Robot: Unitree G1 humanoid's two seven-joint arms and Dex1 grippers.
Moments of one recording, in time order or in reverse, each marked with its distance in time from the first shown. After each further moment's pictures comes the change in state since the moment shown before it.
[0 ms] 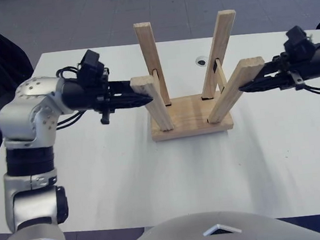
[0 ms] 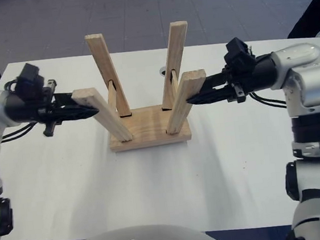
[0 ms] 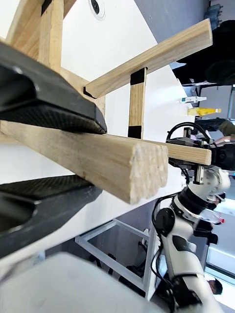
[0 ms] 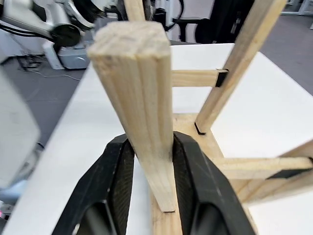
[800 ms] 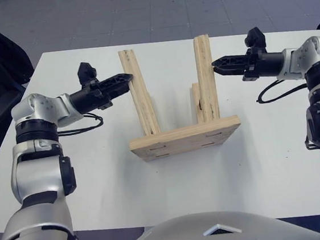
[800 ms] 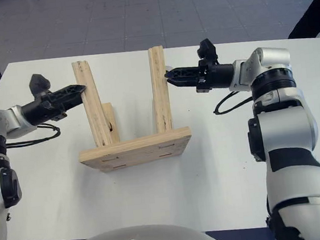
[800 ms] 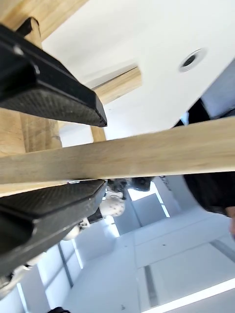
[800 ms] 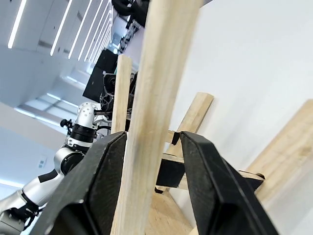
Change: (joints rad) left arm -0.394 -0.124 0.004 1.089 -0.041 0.427 0.173; right arm -0.539 0.312 0.125 1.151 -0.061 0.428 -0.225
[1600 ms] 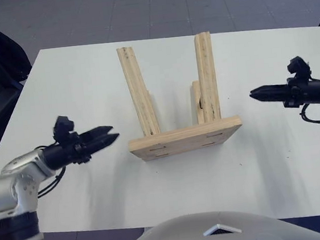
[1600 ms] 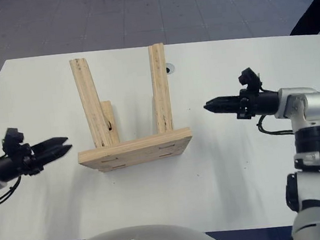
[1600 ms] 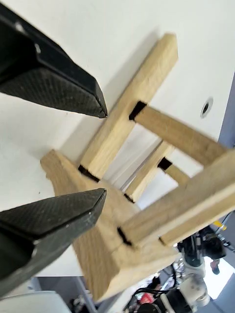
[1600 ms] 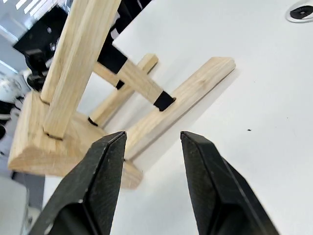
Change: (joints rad) left arm 0.981 0.098 0.253 -1.217 0.107 -0.449 0.054; right arm 0.670 -0.323 -0.122 -0.918 -0.097 -0.281 0.071
